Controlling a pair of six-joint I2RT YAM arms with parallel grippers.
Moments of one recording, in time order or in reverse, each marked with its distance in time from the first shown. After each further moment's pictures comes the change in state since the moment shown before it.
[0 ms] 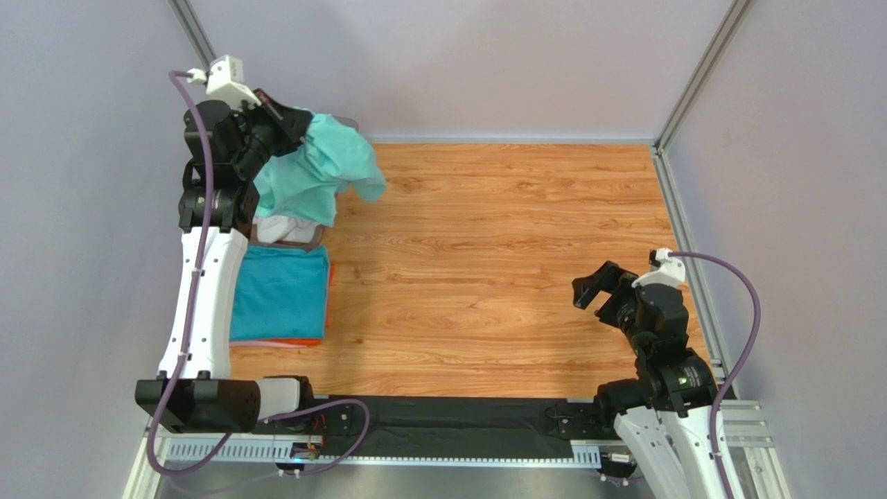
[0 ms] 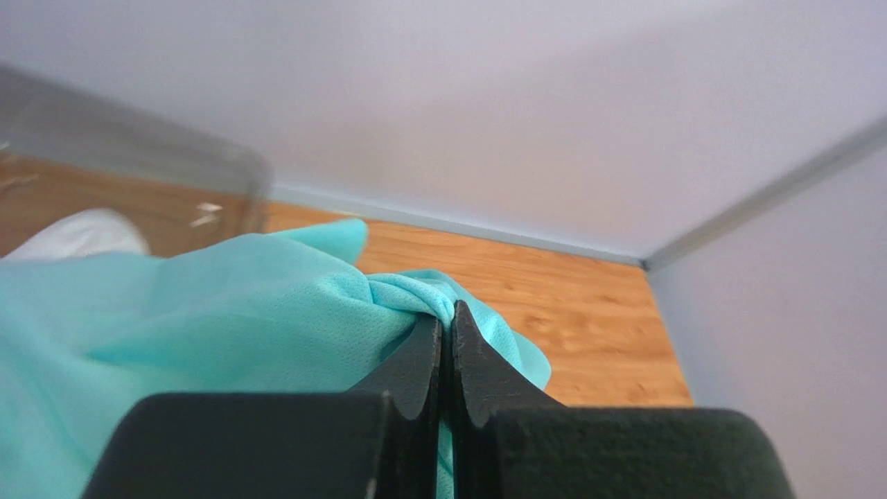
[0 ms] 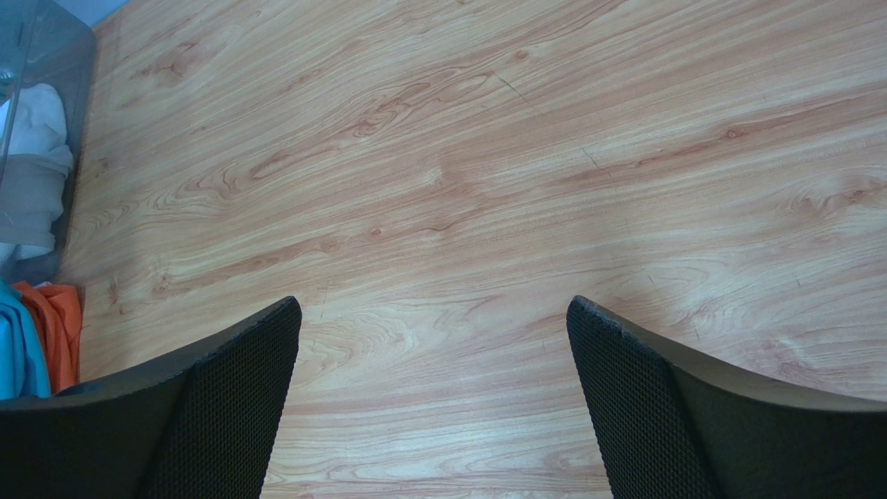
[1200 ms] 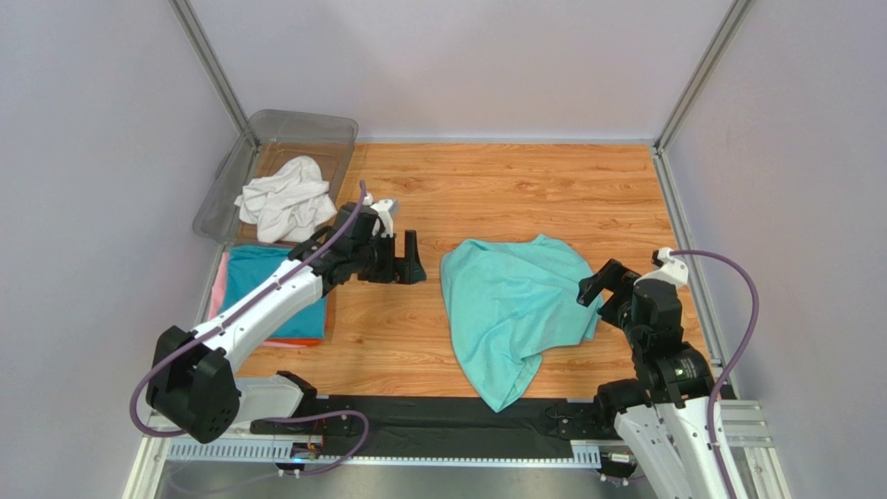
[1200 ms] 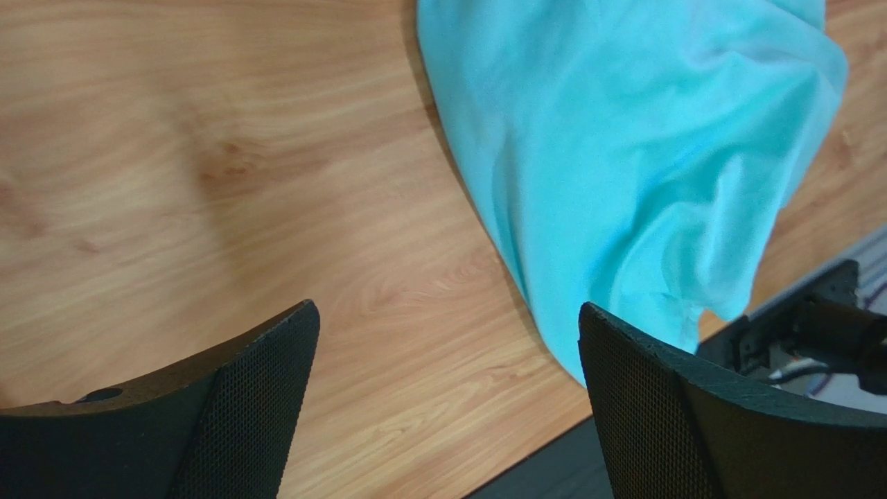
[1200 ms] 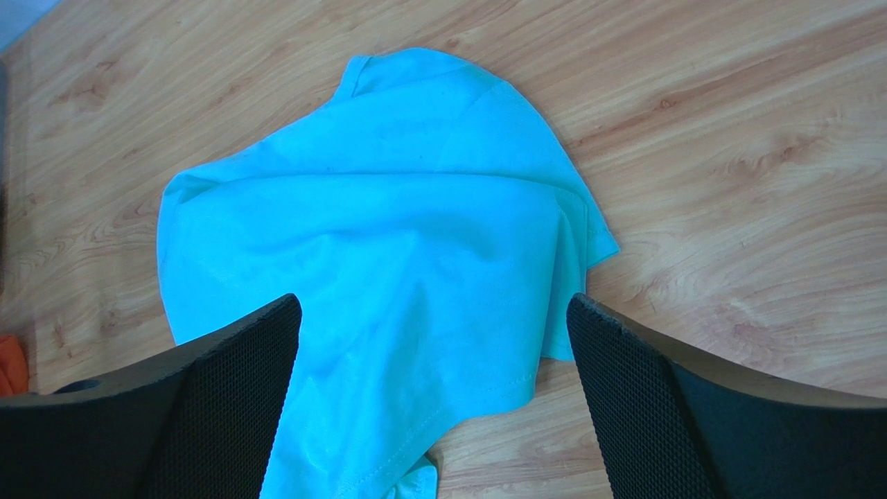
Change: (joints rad) left arm -0.560 -0.016 -0.563 -0.161 -0.029 0.092; right arm -0.001 0.035 0.000 -0.028 0.104 0.037
